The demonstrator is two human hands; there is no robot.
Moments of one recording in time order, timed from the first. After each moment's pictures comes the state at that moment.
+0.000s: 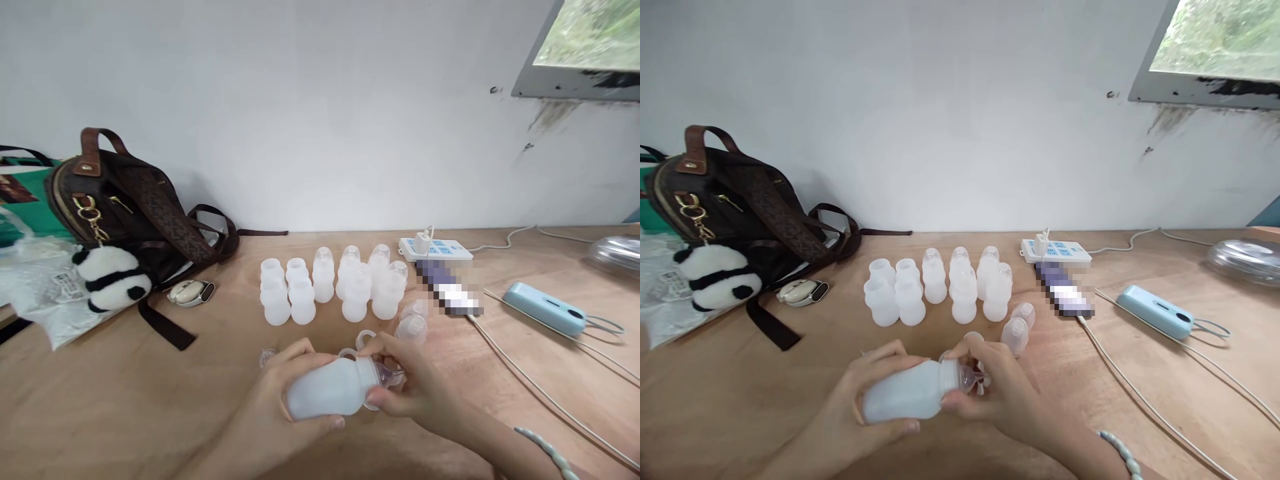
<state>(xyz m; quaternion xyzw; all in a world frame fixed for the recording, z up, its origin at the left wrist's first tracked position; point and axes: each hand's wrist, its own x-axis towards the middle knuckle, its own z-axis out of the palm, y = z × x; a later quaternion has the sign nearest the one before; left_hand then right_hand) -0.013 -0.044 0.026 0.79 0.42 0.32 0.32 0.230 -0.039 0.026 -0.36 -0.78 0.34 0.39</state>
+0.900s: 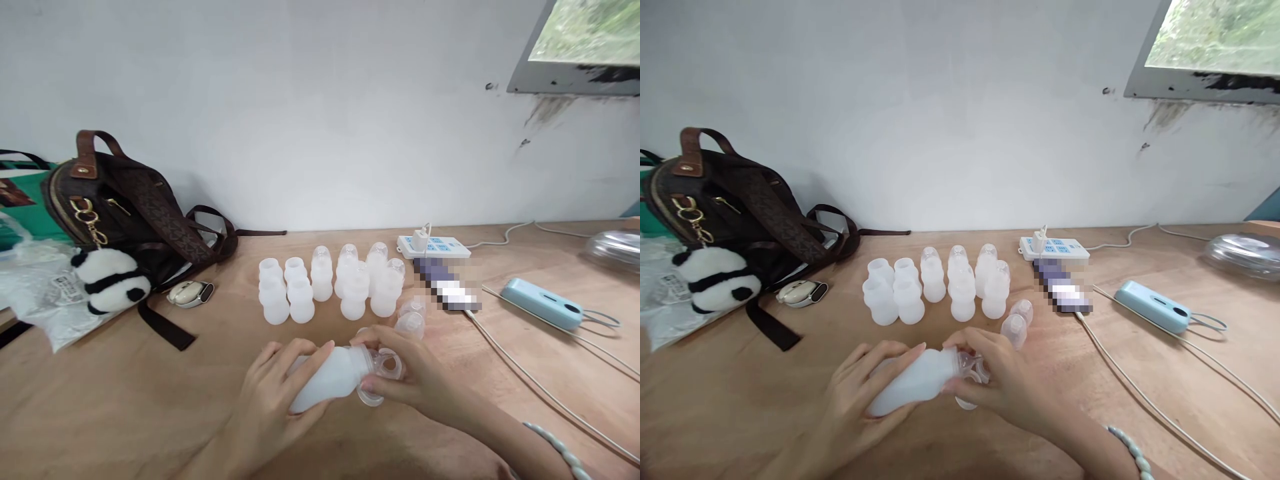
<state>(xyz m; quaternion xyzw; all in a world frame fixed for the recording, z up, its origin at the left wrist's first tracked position) -0.014 -0.039 0.016 0.87 0.33 0.38 -0.01 0.237 -0.035 0.035 -0.39 -0.81 0.31 0.32</state>
